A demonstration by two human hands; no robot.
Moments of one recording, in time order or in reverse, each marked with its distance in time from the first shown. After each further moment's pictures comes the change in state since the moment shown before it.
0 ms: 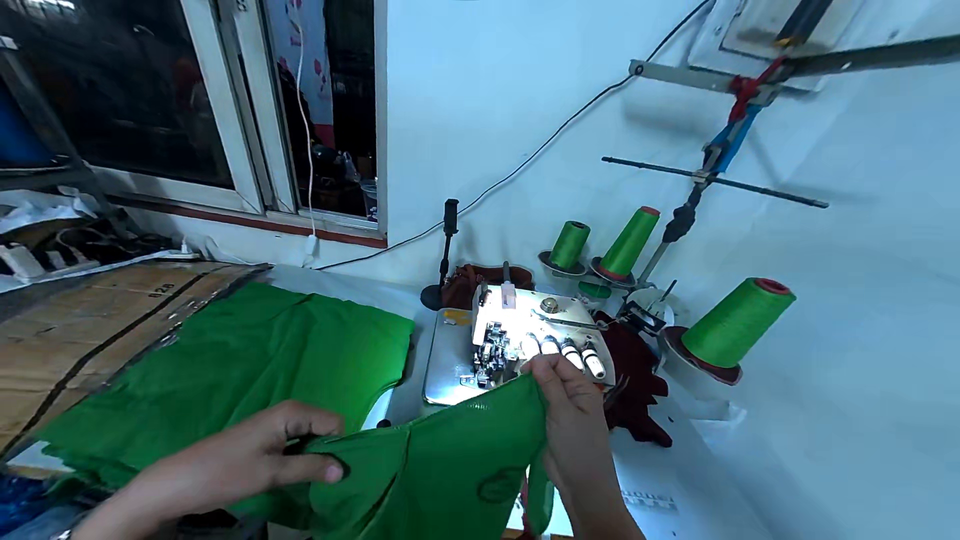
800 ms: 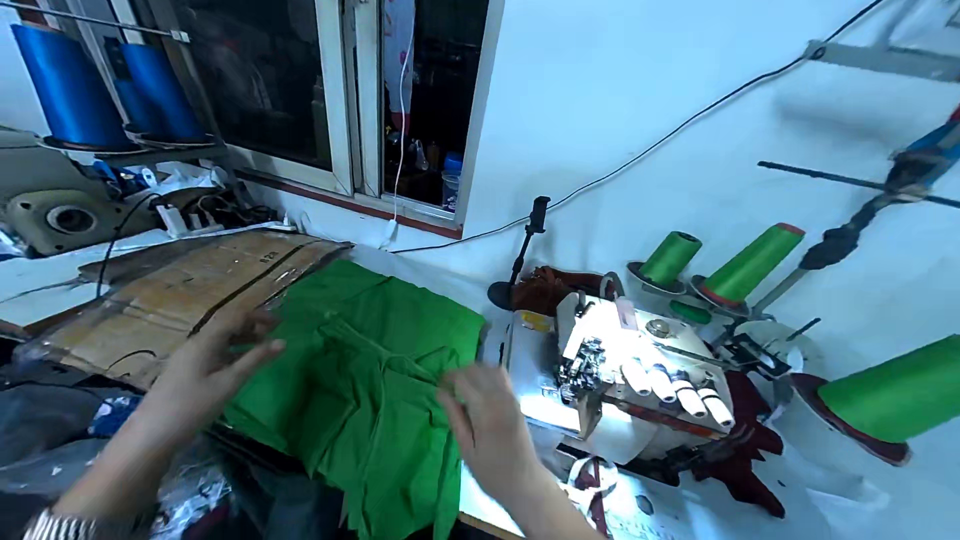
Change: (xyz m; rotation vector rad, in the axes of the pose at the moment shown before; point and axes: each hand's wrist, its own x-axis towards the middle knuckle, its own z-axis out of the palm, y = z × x) left_hand -0.092 -0.058 -0.060 0.290 0.910 -0.354; right_hand -0.013 0.057 0.129 -0.695 -0.565 -0.722
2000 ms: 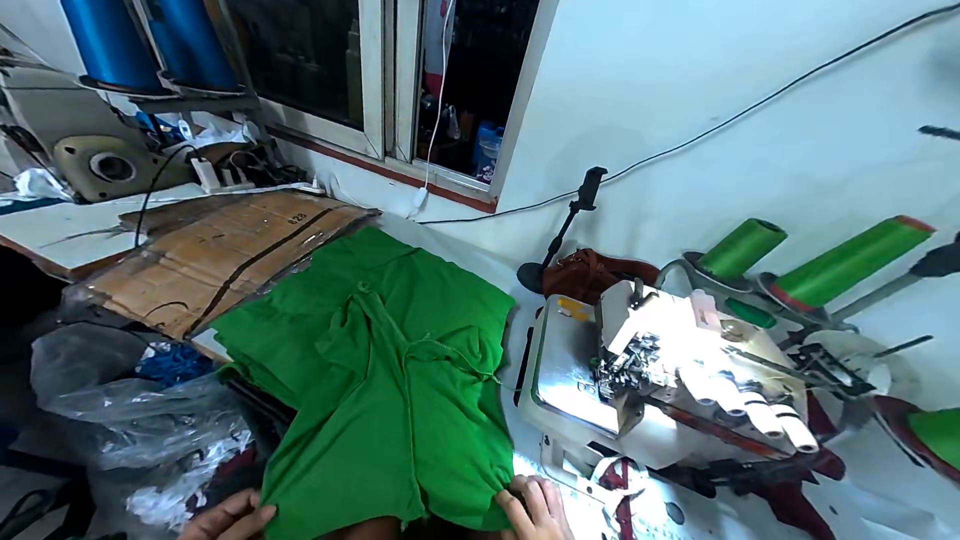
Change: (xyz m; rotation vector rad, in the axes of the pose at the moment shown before) left_hand -0.202 -0.077 0.050 -0.680 -0.149 -0.721; right_hand -0.174 0.038 0.037 -0.181 -0.130 0.062
